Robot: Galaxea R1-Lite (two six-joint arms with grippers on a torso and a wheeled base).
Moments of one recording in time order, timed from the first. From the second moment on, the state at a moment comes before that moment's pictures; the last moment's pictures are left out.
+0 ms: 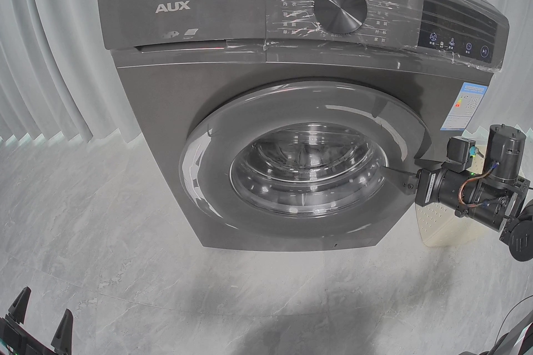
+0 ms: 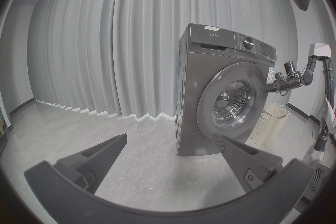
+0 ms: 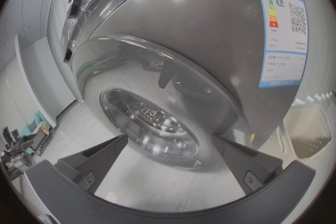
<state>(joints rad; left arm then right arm) 0.00 0.02 -0.02 0.00 -0.02 -0.02 0.34 1.57 -0.56 -0.85 0.06 0.12</state>
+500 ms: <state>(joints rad) 0.00 0.02 -0.02 0.00 -0.02 -0.02 0.35 1.59 -0.52 -0.93 0.02 0.10</state>
